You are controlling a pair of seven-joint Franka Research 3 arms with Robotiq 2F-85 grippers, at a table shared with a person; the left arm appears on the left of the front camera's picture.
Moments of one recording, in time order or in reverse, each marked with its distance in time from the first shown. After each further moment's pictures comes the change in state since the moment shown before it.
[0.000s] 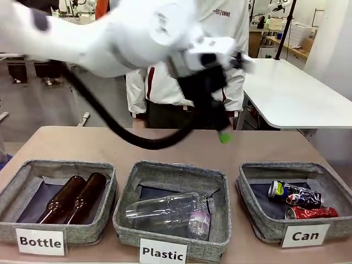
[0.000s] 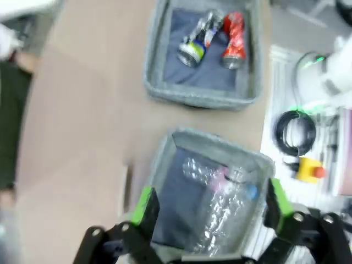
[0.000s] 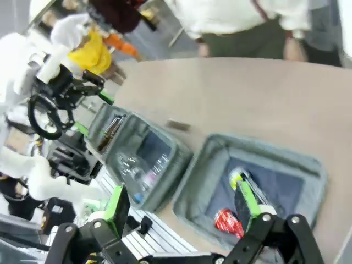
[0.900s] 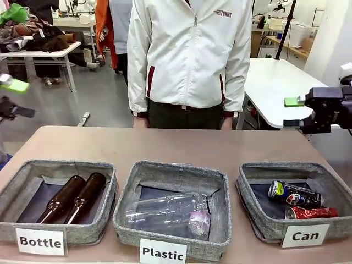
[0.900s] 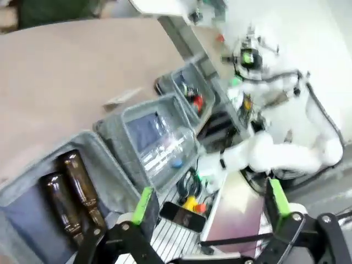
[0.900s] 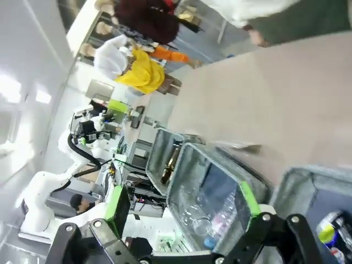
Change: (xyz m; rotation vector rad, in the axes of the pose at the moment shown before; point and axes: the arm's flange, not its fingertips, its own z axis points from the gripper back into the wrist) left arm -0.430 0.095 0.195 -0.416 -0.702 0.787; right arm 0.015 -0.017 -0.137 0.227 -0.010 -0.375
